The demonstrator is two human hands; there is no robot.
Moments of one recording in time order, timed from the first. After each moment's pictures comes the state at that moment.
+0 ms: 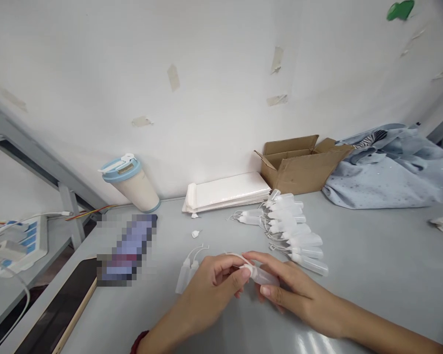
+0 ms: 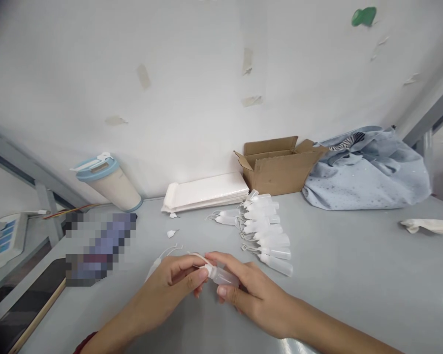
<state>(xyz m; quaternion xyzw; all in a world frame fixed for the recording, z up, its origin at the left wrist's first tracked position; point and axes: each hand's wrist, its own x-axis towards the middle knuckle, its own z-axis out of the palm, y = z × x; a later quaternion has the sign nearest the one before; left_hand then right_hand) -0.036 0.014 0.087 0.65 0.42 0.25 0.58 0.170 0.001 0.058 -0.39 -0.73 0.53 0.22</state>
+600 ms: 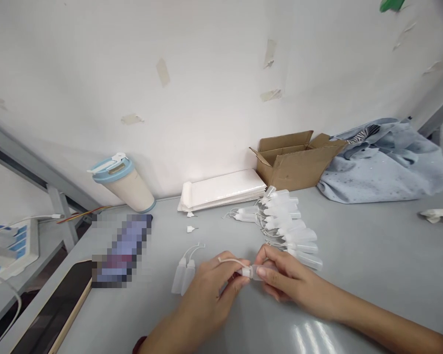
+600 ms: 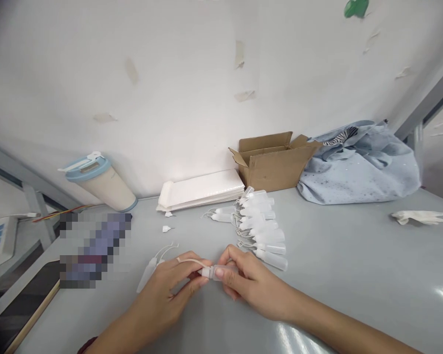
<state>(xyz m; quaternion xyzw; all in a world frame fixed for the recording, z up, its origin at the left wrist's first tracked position) -0.035 0.009 0.071 0.79 0.40 0.26 0.38 0.168 0.005 0.065 -0.40 -0.62 0.63 0.25</state>
